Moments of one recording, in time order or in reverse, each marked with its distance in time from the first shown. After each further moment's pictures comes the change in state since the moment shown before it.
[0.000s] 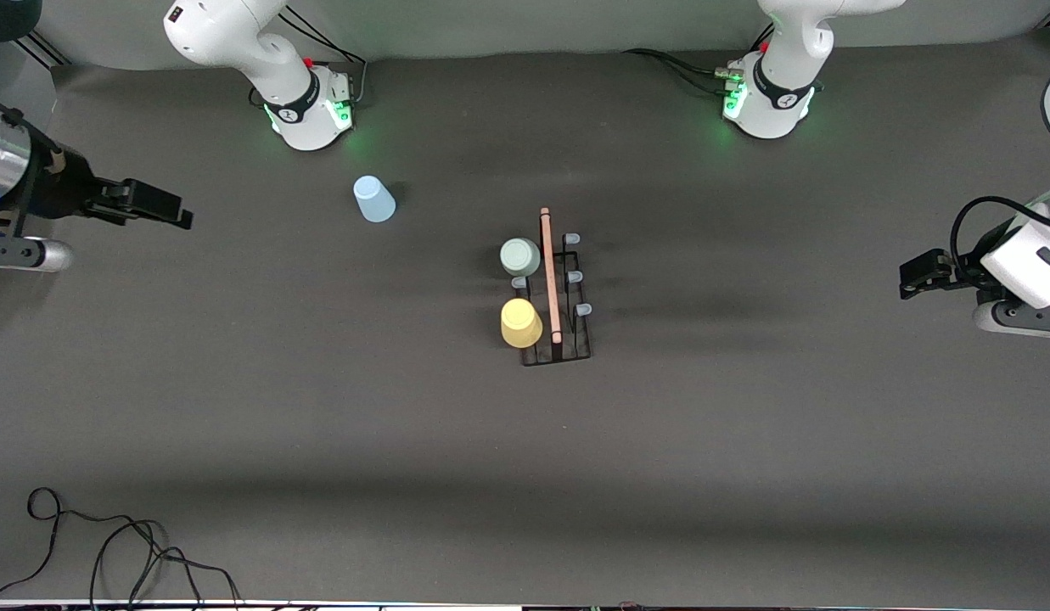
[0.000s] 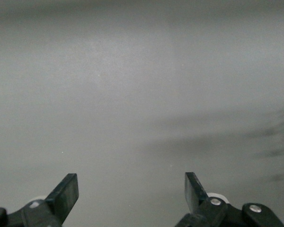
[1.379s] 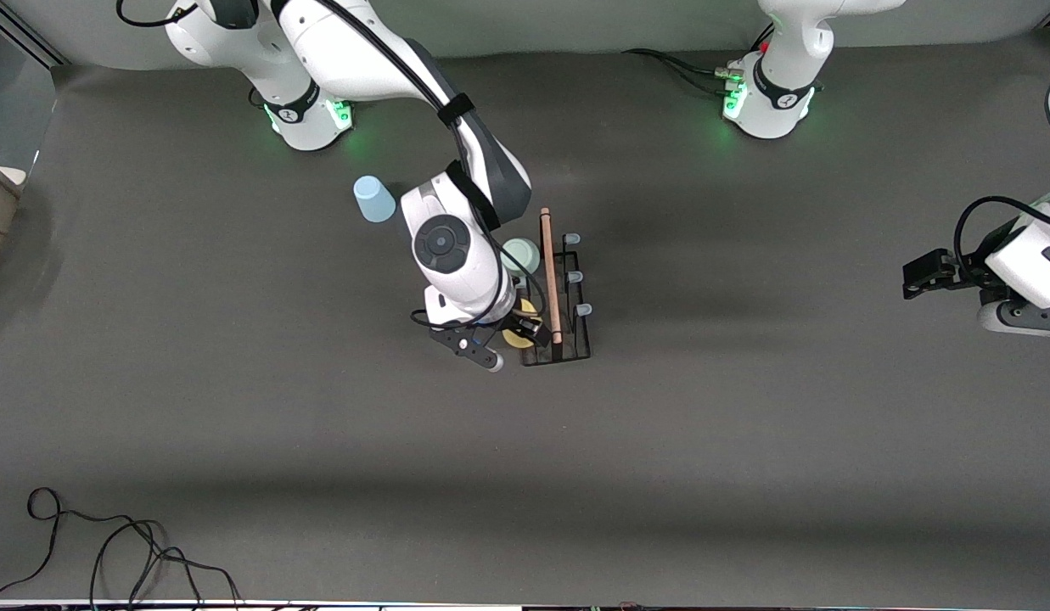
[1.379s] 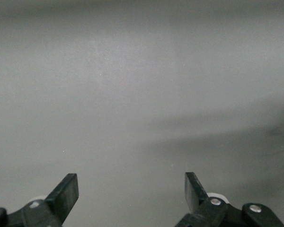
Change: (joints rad) left arm 0.002 -0.001 0.005 0.000 0.000 -0.001 0.000; right arm 0.029 0.531 0.572 -0.088 0.260 0.901 0.825
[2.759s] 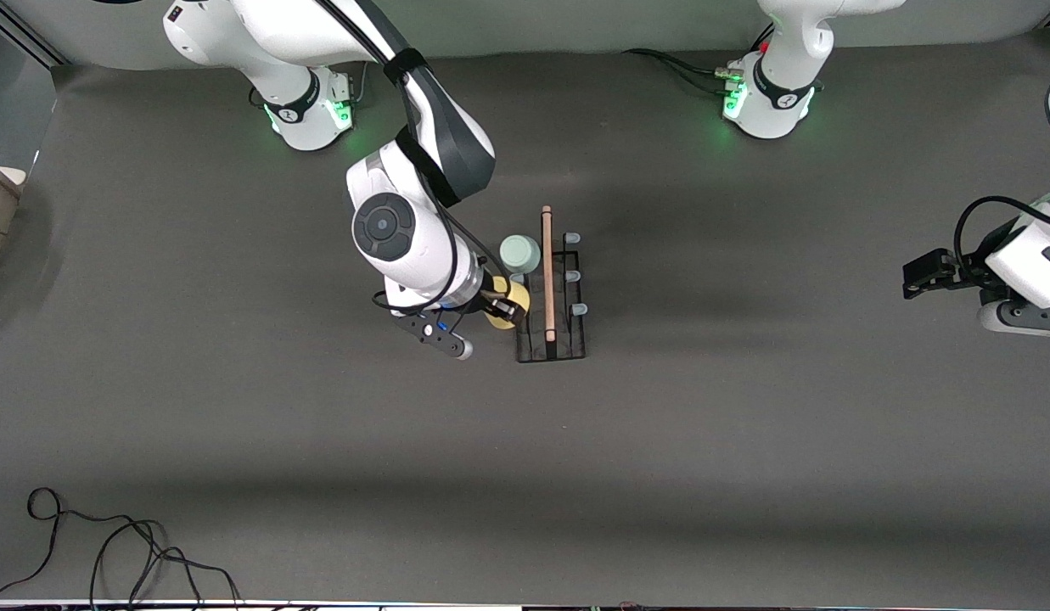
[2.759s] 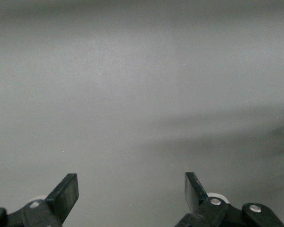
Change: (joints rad) left arm -0.001 0.000 0.000 0.000 0.000 -0.001 0.000; right arm -0.052 -0.118 0.016 -0.023 0.000 -0.145 -0.023
